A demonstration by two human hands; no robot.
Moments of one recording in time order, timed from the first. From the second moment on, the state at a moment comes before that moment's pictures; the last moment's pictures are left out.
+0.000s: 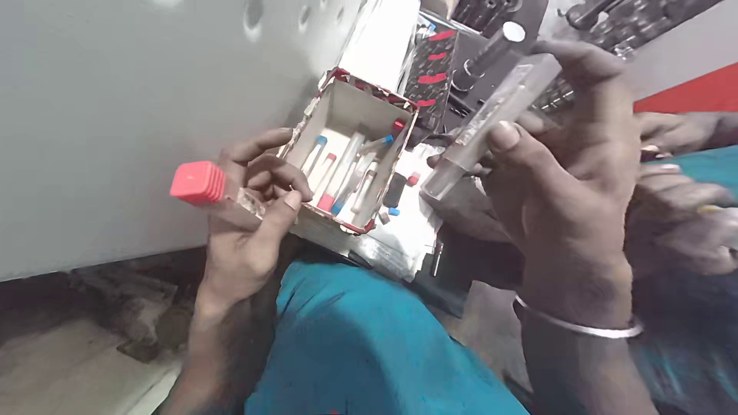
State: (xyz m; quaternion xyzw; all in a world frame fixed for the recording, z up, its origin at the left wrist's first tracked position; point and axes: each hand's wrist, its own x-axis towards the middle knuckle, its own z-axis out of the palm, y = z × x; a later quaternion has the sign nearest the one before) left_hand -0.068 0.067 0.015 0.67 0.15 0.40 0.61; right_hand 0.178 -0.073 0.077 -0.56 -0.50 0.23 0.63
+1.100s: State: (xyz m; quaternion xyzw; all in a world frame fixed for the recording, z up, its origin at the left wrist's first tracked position) left_hand -0.057 0.067 0.011 0.66 0.15 0.29 0.68; right_hand 0.188 -0.082 0.070 -0.68 -0.65 0.16 0.30
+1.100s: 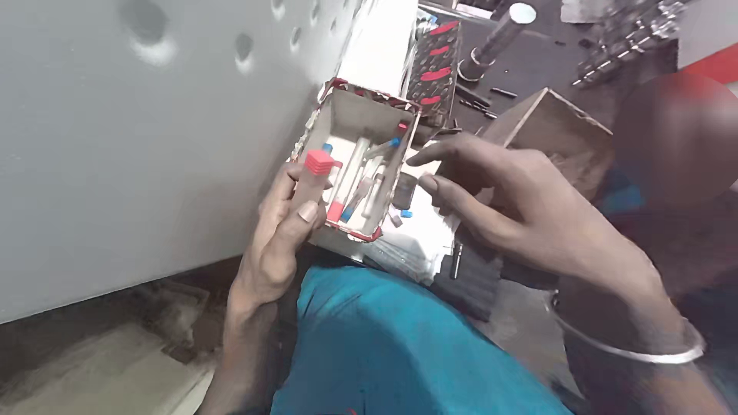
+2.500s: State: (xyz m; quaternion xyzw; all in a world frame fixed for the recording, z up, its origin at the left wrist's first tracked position) left_hand -0.016 0.021 0.016 0.86 -0.05 0.12 0.49; right_hand 0.159 -0.223 -0.053 -0.84 -0.41 0.12 0.32
